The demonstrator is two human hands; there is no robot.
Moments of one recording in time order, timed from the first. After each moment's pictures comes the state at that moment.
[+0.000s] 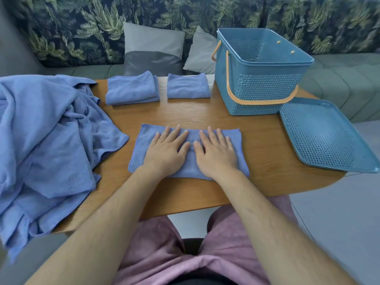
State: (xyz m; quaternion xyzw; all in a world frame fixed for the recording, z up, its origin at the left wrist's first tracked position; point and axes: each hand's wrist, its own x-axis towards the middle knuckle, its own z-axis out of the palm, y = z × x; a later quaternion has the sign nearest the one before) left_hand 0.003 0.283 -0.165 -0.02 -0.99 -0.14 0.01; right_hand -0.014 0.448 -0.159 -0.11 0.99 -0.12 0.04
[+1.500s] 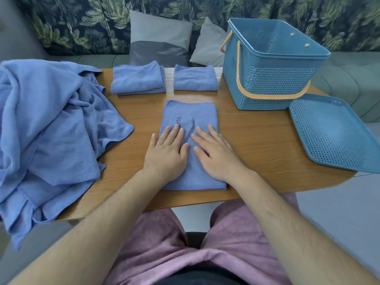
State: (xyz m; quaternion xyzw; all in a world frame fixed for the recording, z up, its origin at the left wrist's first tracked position) left_hand 0.038 0.283 -0.169 0.03 -0.99 -0.14 0.02; right_hand 0.002 0.455 -0.159 -0.26 0.94 -0.22 0.05
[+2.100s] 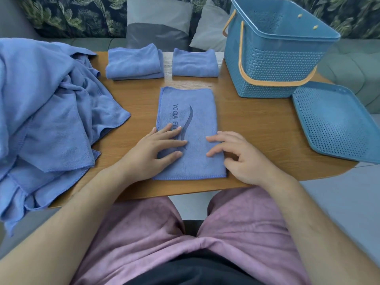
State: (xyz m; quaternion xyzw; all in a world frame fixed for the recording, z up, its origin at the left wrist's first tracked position) left_hand 0.068 0.234 -0.167 -0.17 -0.93 -0.32 0.01; right_hand 0.025 0.521 -0.151 -0.33 0.87 -0.36 0.06
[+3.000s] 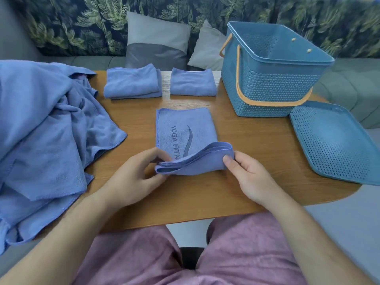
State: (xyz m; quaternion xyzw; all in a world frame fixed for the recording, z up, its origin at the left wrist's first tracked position) left_hand 0.081 0.231 -0.135 -0.14 -0.89 -0.43 0.06; right_hand 0.023 0.518 -0.138 -0.17 0.79 -0.58 0.12
